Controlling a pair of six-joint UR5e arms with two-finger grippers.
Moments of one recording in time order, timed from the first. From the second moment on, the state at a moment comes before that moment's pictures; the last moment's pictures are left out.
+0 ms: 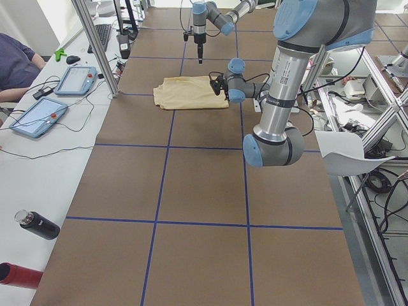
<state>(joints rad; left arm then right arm) -0.29 -2.03 -1.79 -2.08 -1.65 -2.01 0.71 -1.16 1.79 -1.40 2.14 1.07</state>
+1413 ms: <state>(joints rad) -0.24 -2.07 -1.81 -1.80 -1.64 -2.00 0.69 -1.16 1.80 -1.40 2.13 1.08</state>
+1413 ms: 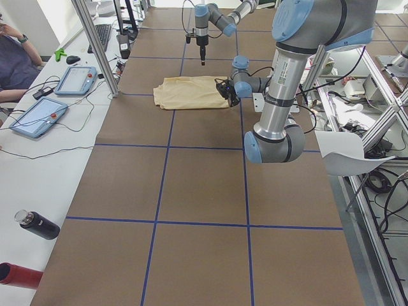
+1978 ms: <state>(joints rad) -0.25 -2.07 -1.79 -1.80 -1.64 -1.98 0.69 -1.16 1.80 -1.40 2.13 1.08</state>
